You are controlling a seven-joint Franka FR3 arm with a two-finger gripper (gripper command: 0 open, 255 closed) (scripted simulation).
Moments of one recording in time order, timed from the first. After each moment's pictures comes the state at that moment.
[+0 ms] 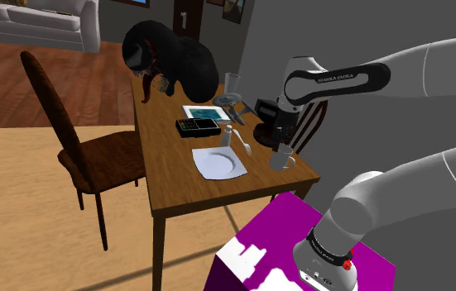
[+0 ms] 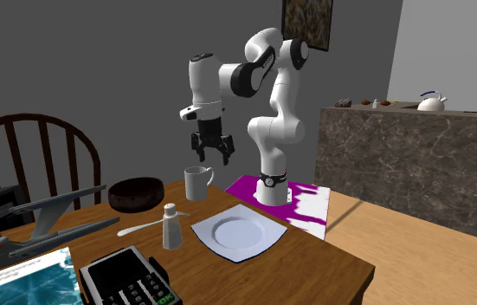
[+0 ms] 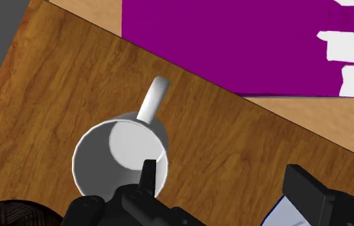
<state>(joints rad) -0.15 -0.52 -0.18 -2.59 -0.15 1.92 -0.23</state>
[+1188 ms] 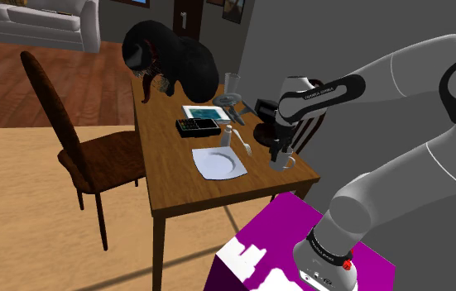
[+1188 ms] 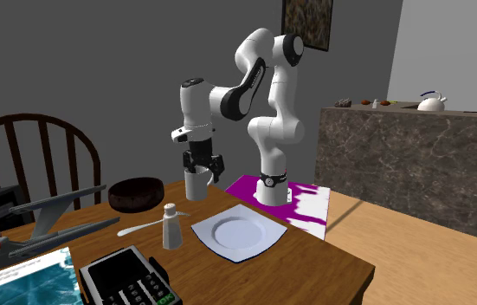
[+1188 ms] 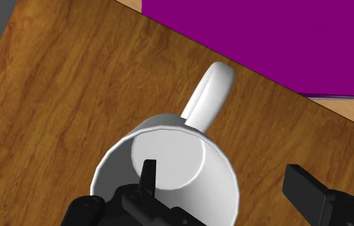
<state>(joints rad) -0.18 -0.36 -0.24 -2.64 -0.21 2.13 -0.28</state>
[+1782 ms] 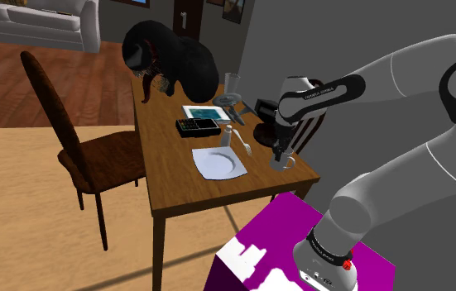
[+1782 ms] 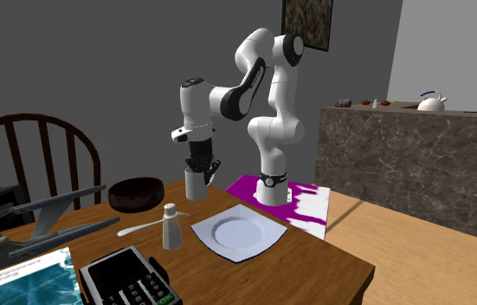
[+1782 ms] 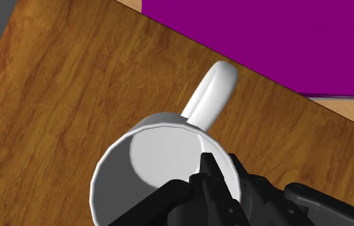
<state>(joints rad) -0.18 -0.36 -0.24 -2.64 -0.21 2.13 -0.28</state>
